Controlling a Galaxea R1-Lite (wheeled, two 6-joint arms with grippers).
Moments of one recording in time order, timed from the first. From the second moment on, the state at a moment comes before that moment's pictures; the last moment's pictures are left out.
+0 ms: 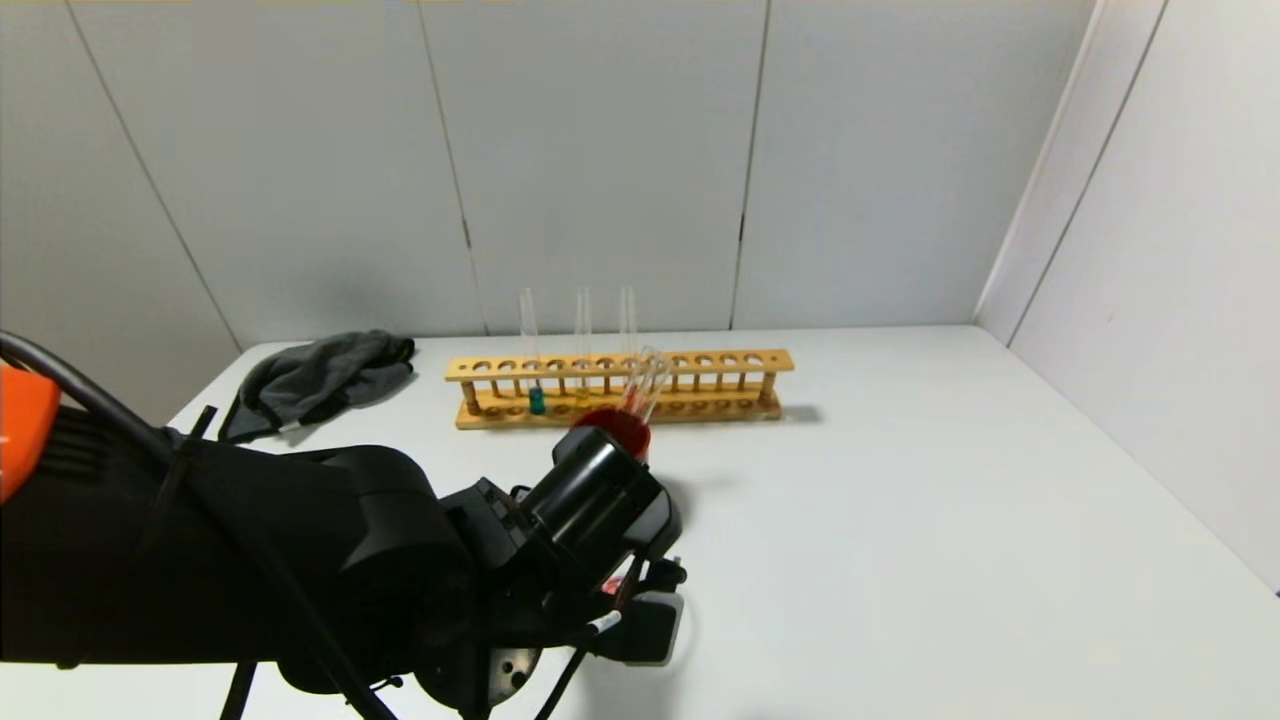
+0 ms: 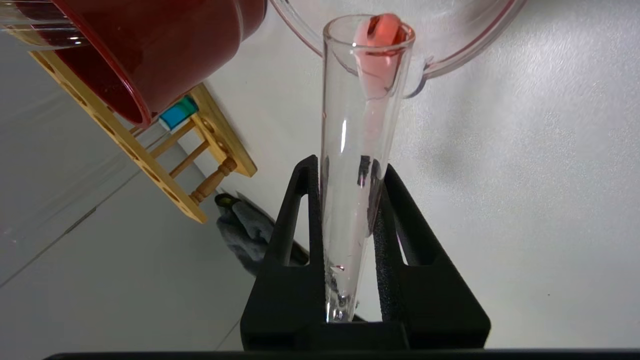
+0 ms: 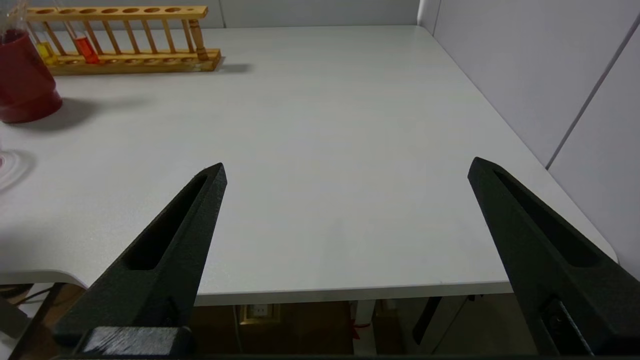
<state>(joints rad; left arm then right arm) -0.91 1.83 -1.06 0.26 0.61 1.07 0.00 0.00 0.00 0.00 -0.01 0.01</state>
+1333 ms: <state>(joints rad) -0.92 1.84 -1.08 0.30 0.63 1.10 0.00 0.00 0.00 0.00 -0.01 0.01</state>
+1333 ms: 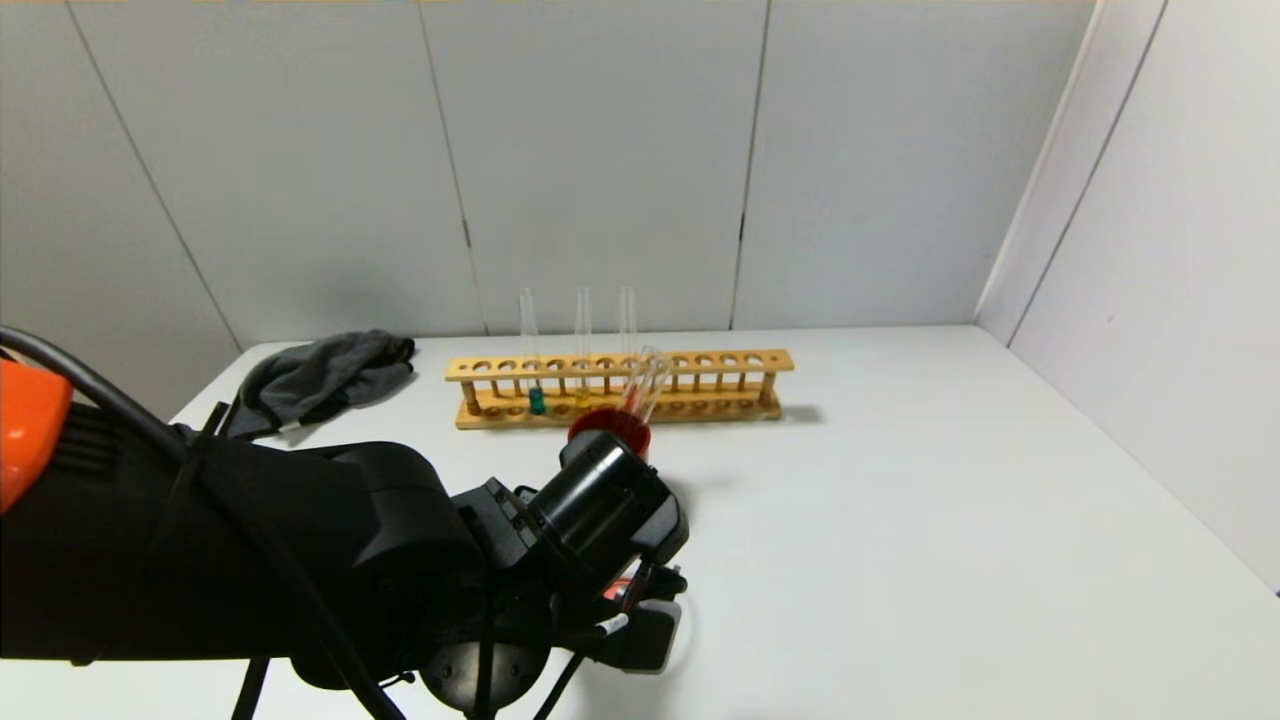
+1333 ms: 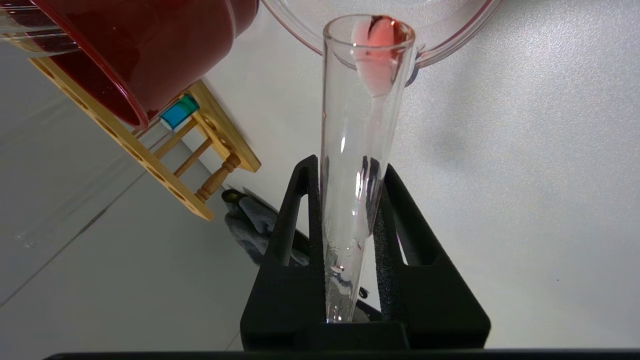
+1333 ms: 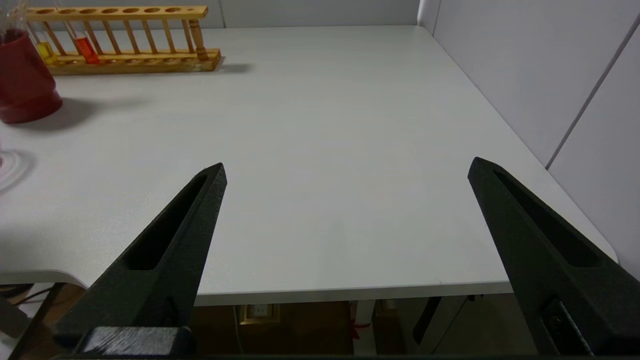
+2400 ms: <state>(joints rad) -0.96 1.89 -1.14 0.31 0.76 1.25 0.00 0.00 0.00 0.00 -0.01 0.01</state>
